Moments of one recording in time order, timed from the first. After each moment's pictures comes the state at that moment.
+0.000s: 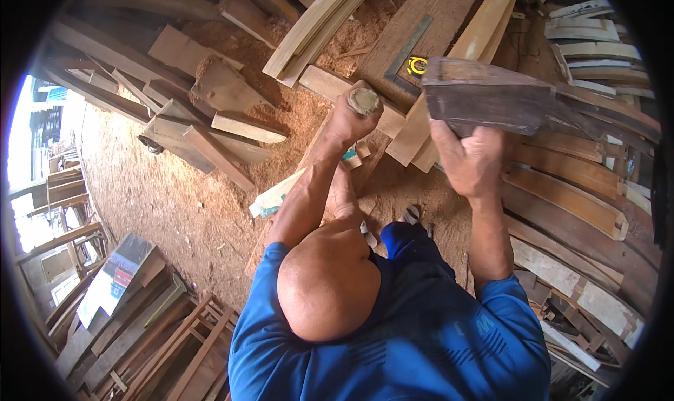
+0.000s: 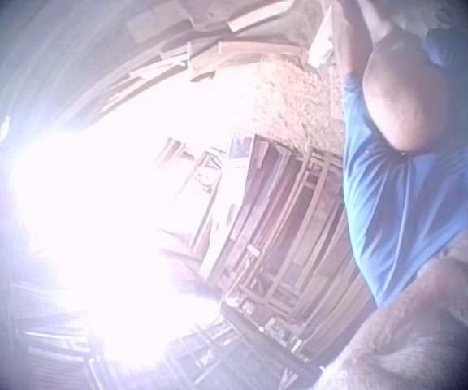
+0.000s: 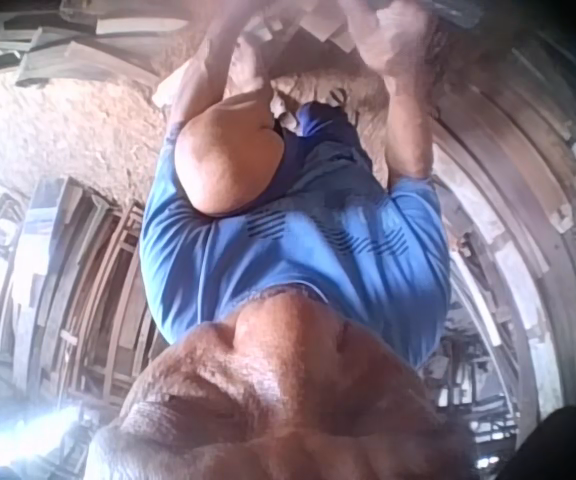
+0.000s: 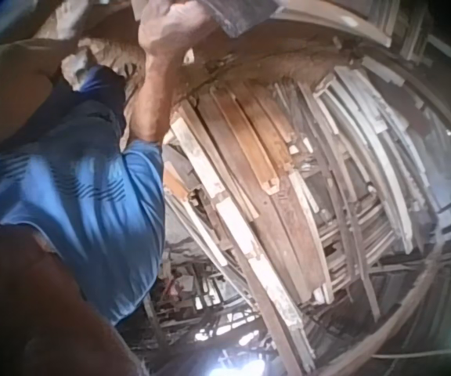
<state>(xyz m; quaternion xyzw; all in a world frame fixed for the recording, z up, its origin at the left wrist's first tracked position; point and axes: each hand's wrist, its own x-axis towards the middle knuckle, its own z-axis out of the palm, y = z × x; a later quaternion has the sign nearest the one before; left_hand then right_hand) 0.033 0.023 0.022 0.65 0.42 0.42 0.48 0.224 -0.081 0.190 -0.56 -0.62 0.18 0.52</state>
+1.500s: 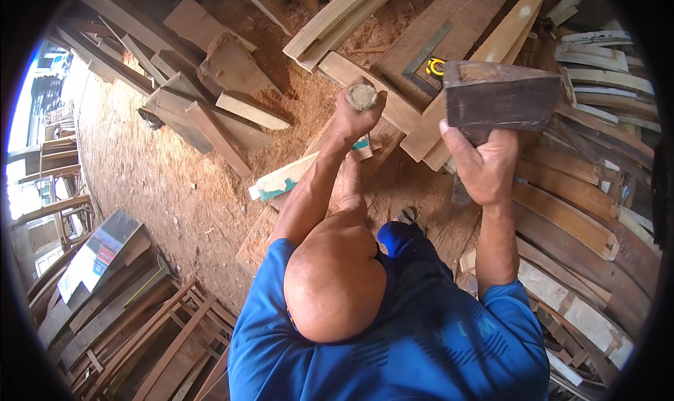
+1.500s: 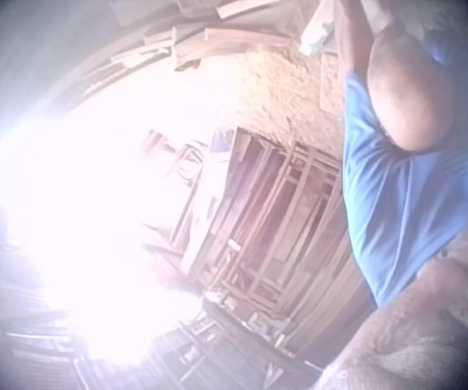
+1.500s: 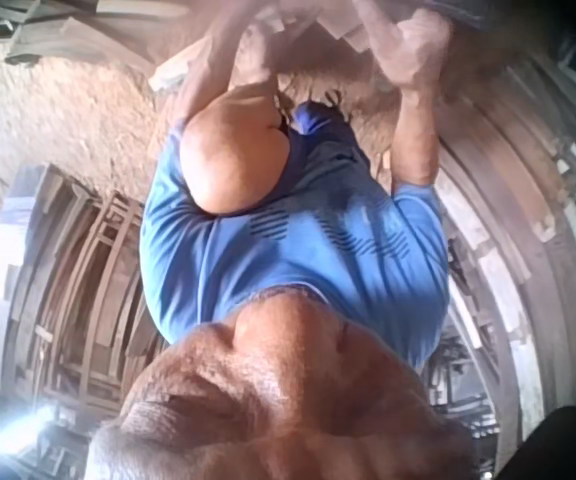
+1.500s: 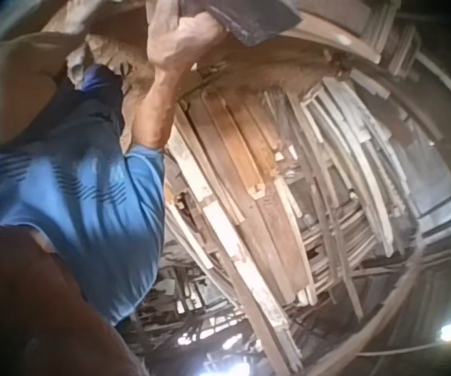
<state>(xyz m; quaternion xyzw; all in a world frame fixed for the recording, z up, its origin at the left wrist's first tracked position) 0.004 0.001 0.028 0.59 0.48 0.47 0.45 0.202 -0.097 0.210 -0.52 -0.65 0.23 0.50</state>
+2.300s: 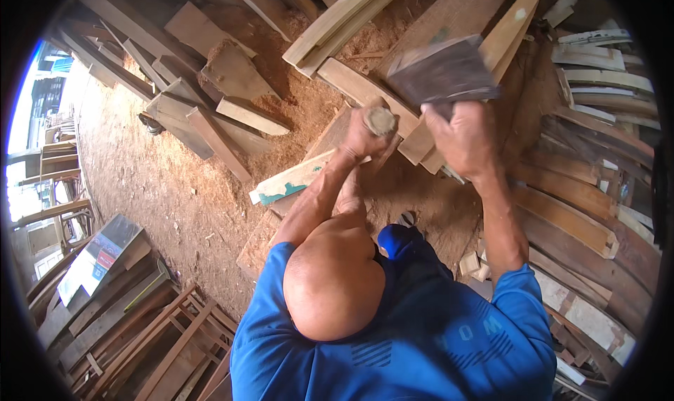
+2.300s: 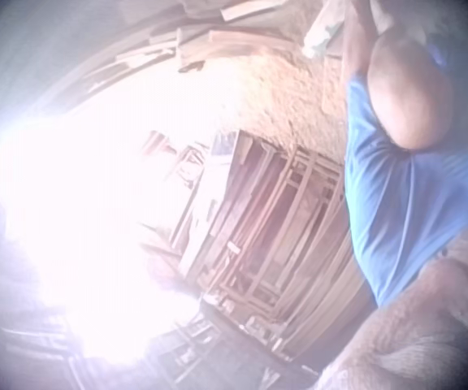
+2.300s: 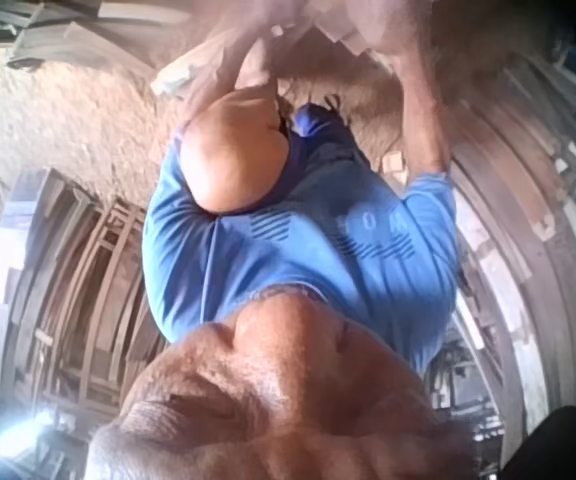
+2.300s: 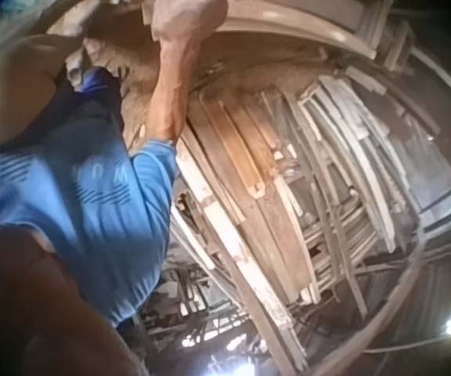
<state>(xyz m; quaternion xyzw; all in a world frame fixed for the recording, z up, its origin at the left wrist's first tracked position) 0.012 -0.027 0.032 0.65 0.45 0.42 0.44 0.203 -0.063 0.191 -0.55 -0.72 0.18 0.37</state>
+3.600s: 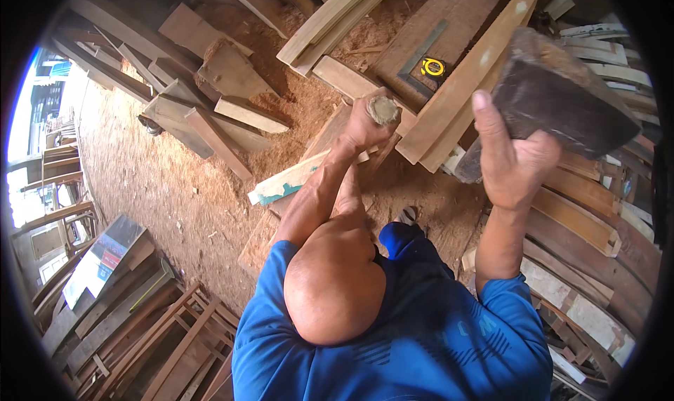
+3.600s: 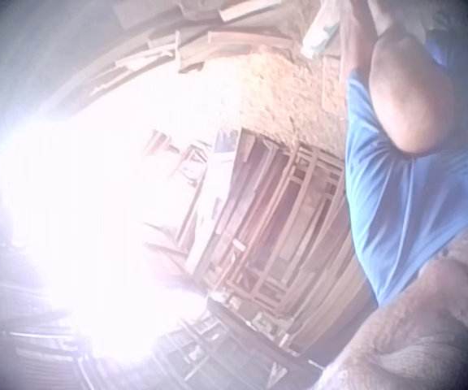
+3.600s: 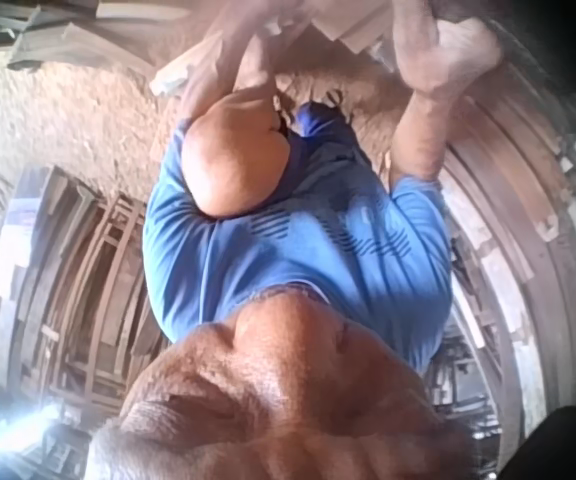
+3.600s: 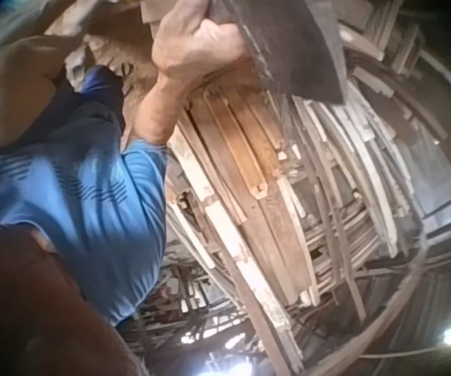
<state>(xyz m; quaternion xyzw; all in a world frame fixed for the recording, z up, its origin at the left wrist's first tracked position) 0.024 -0.006 0.041 0.67 0.44 0.39 0.45 0.211 -0.083 0.240 -0.54 -0.58 0.16 0.59</state>
